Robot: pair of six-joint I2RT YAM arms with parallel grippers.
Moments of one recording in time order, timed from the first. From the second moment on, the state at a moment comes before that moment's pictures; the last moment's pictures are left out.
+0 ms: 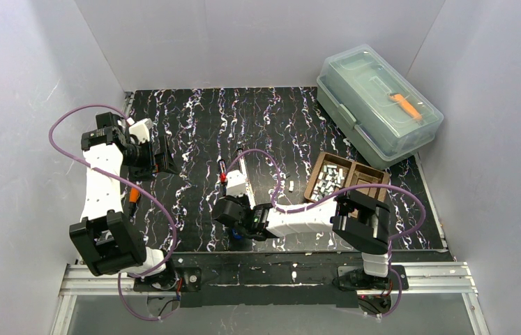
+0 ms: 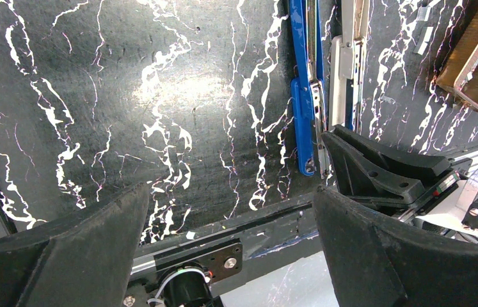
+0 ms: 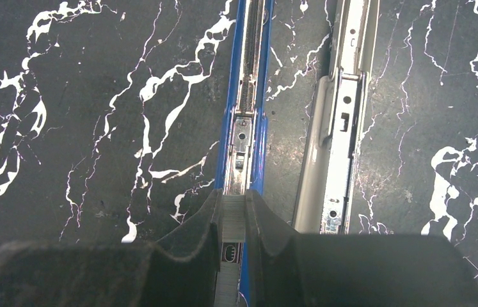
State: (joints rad) left arm 0.30 1.40 1.32 -1.22 0.51 0.14; right arm 1.35 1.89 1.20 -0.11 0.72 0.69
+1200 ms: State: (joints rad) left arm 0.30 1.40 1.32 -1.22 0.51 0.15; right arm 1.36 1.89 1.20 -0.11 0.71 0.68
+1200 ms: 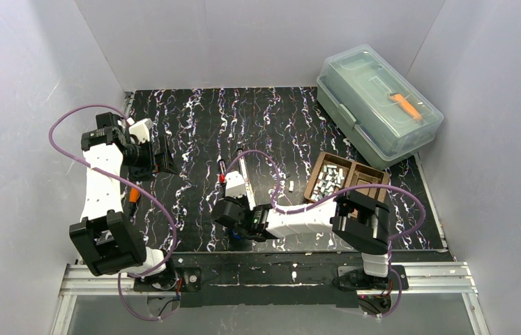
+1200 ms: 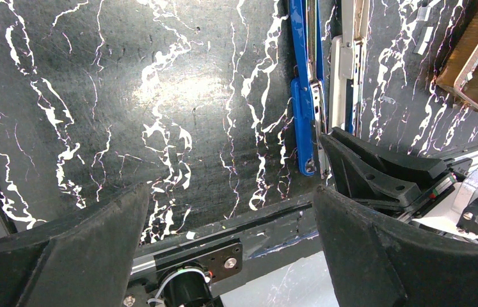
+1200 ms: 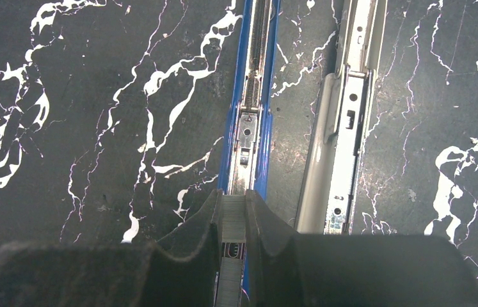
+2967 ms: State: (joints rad) left arm 0.30 1.40 1.32 -1.22 0.51 0.15; right arm 1.36 1.90 1.17 -0.06 0.70 0.70
